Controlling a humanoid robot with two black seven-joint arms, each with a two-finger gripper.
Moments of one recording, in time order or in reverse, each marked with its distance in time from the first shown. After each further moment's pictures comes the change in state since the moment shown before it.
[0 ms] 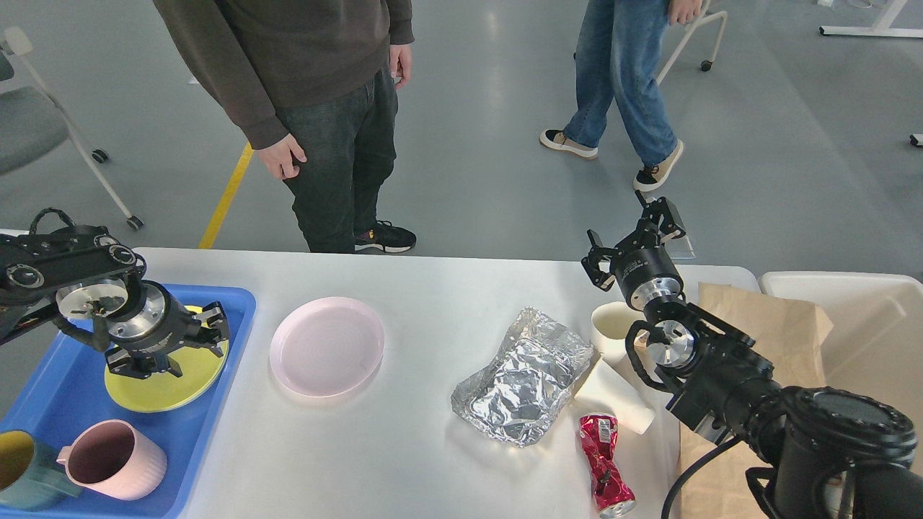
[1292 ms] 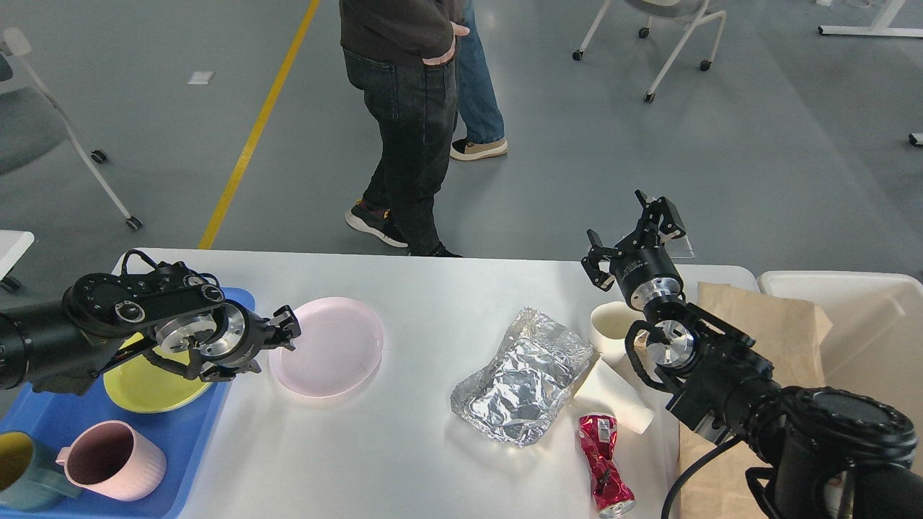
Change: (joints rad) left arm 0.105 -0.170 -0.057 0.074 0.016 0.225 -0.084; right arm 0.000 0.000 0.000 0.000 0.000 0.000 0.000
